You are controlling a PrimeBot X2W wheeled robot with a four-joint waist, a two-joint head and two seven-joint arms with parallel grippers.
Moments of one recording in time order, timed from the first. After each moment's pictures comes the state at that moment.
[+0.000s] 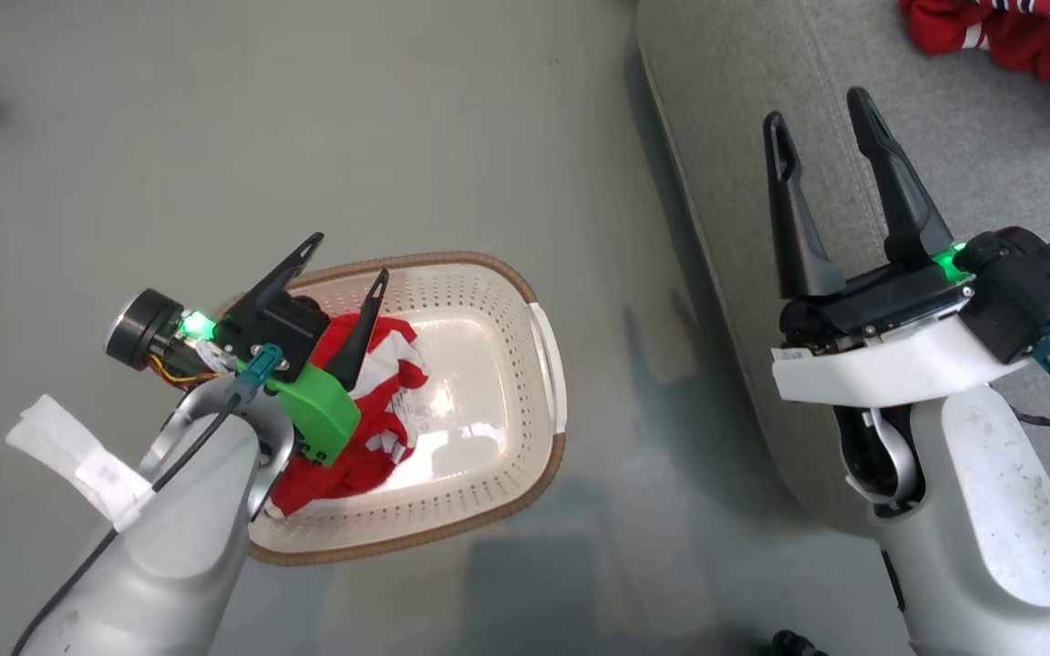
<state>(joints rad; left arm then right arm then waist) -0.63 0.25 -0.51 0.65 -0.10 -0.13 -0.26 -0.43 -0.05 0.14 -0.04 0.26 0.13 -0.26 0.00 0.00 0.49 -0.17</state>
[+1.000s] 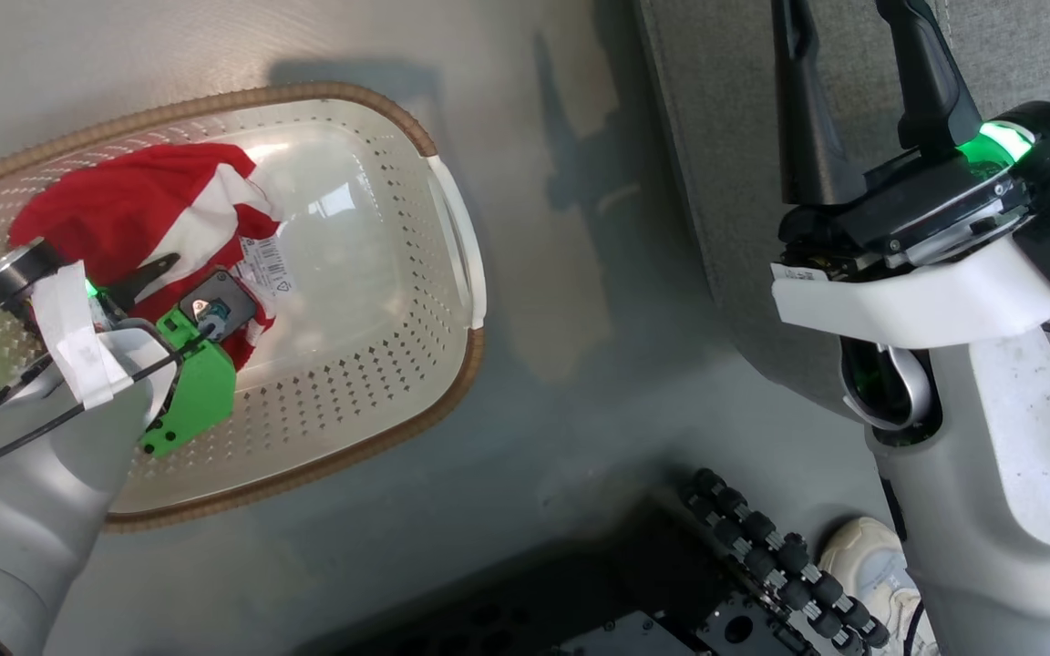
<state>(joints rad) -0.99 0.36 -1.08 1.20 -0.17 -0.13 -0.16 -0.59 -0.05 0.18 -0.12 0.32 0.13 -0.26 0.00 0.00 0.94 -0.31</state>
